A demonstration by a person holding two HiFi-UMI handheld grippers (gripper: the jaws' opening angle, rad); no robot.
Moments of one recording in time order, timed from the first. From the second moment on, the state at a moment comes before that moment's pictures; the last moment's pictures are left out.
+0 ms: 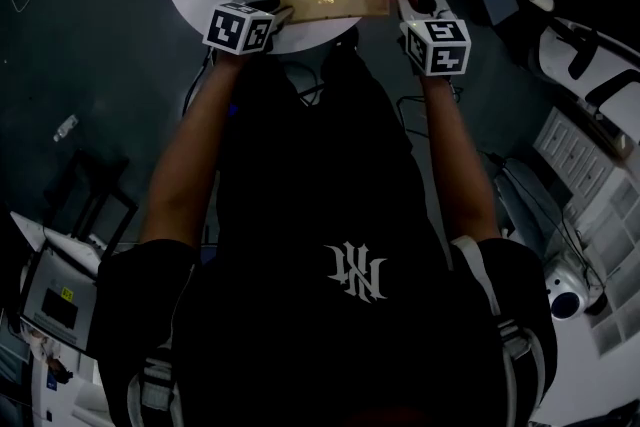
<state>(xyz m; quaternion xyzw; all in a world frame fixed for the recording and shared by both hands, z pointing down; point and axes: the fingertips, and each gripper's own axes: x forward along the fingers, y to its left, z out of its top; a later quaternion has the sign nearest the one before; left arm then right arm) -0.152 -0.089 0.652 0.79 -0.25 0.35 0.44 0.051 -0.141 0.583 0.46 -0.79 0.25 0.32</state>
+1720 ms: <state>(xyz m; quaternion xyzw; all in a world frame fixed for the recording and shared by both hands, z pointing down) -0.151 -0.087 0.650 0.79 -0.23 0.37 0.44 -0.055 -0.106 0.633 0.29 -0.84 0.27 0.36</state>
